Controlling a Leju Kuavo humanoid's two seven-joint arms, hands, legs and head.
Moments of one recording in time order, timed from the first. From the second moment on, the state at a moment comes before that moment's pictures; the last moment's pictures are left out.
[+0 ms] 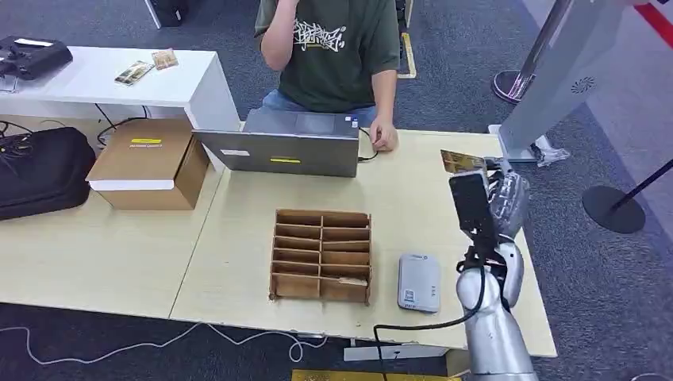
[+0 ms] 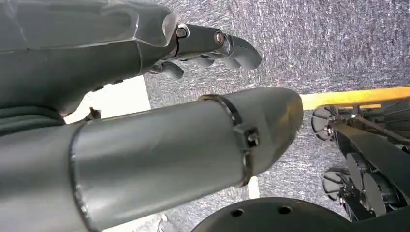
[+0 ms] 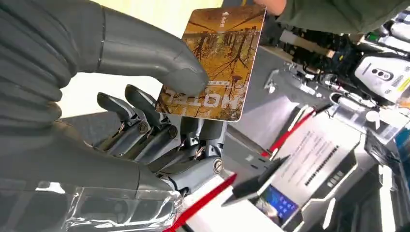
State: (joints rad) left arm -0.07 0.06 -1.54 -0.05 1.45 -0.16 -0.10; right arm -0.27 0.09 -0.01 -1.43 0.79 -0.38 -0.04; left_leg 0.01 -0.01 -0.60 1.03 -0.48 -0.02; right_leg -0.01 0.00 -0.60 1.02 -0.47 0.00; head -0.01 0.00
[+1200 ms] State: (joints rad) left arm -0.07 0.04 -1.54 -0.05 1.41 -0.14 -0.09; right arm -0.18 0.08 -0.19 -1.42 0.59 -0.21 0.01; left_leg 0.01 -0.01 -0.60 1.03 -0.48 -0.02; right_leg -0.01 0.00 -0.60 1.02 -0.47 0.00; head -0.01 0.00
